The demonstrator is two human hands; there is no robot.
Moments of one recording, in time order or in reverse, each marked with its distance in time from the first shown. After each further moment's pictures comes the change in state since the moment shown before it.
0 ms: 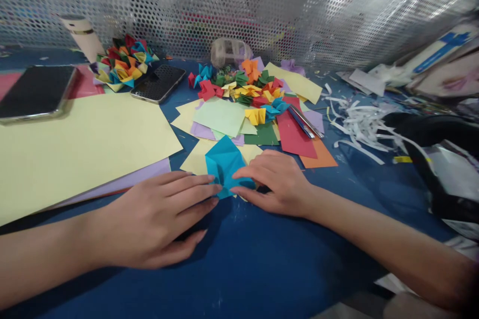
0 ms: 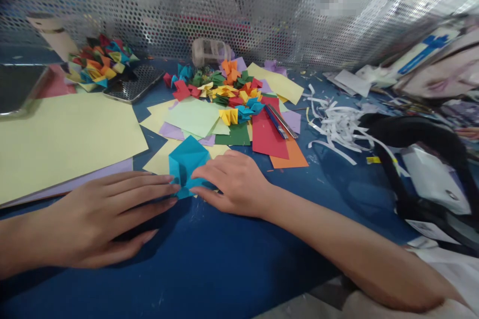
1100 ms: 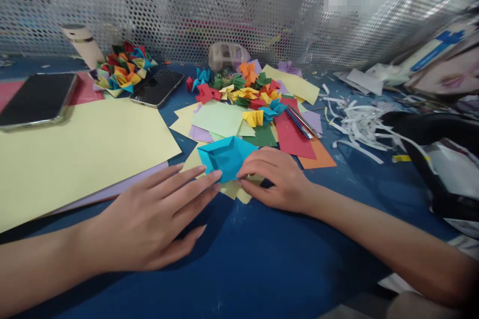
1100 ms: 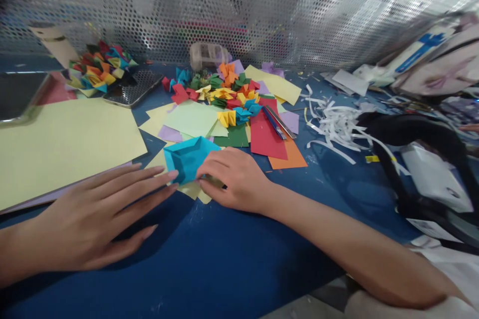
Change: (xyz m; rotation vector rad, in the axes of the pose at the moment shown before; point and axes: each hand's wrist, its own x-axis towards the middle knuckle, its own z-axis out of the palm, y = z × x) left_hand -0.008 0.003 0.005 0.227 0.021 -0.081; right_hand 0.002 0.008 0.002 0.121 0.064 0.012
